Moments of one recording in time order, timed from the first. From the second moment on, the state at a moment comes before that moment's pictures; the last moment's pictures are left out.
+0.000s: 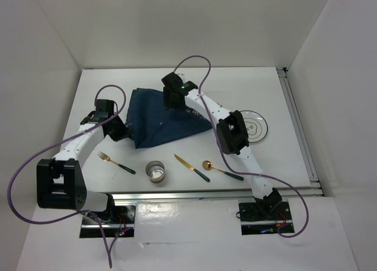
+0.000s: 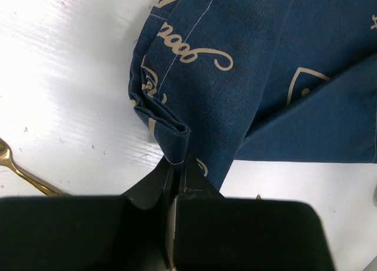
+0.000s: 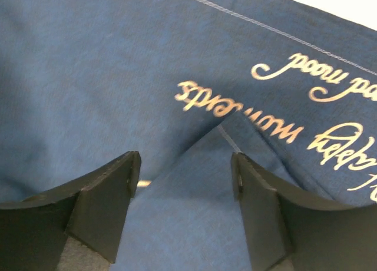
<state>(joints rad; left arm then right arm) 0.00 1.38 0.92 -0.55 0.07 -0.68 0.67 2.52 2.37 -0.80 0.22 0.56</state>
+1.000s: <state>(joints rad) 0.03 1.38 0.90 -0.55 0.07 -0.65 0.69 2.55 2.41 -0.91 0.40 0.70</state>
